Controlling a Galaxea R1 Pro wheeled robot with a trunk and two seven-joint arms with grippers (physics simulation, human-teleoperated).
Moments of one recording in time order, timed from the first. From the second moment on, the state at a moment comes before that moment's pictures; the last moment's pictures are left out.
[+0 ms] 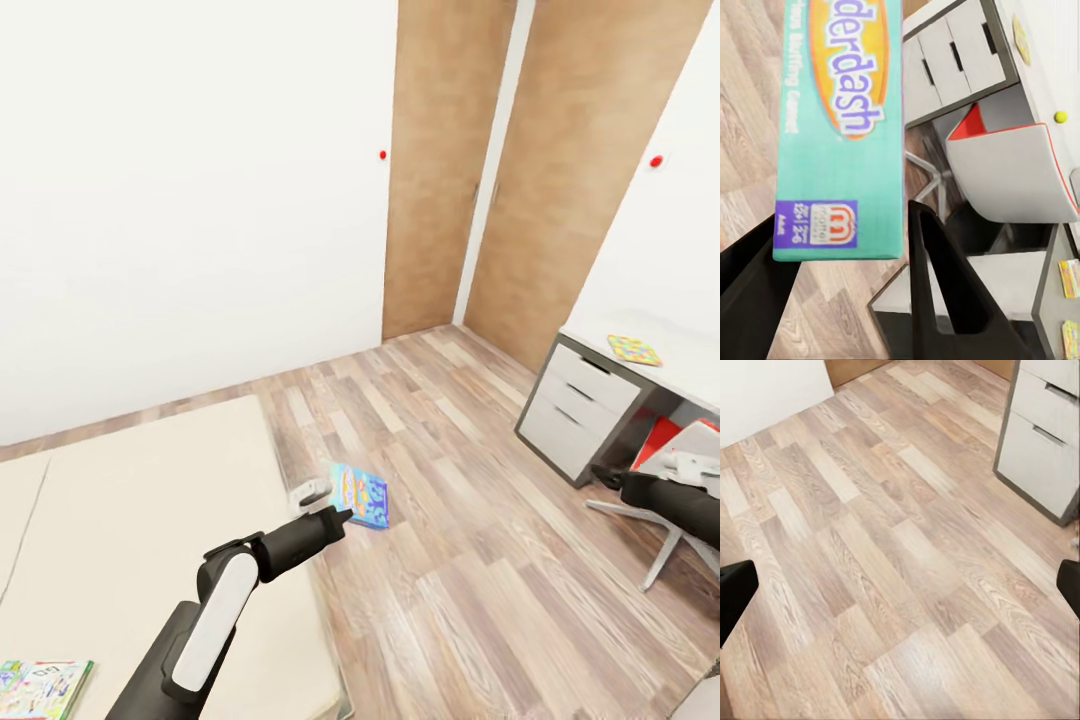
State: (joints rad) left arm -0.36 -0.06 -0.24 -1.44 0.83 0.70 0.01; right arm -0.39 -0.29 -0.51 -1.61 -0.07 0.85 0.46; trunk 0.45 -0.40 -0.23
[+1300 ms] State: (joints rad) left arm -0.36 -0.05 -0.24 -1.43 0.81 0.70 0.10; right arm -0.39 -0.28 -0.47 -1.61 -0.06 0.85 0.46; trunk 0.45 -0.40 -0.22
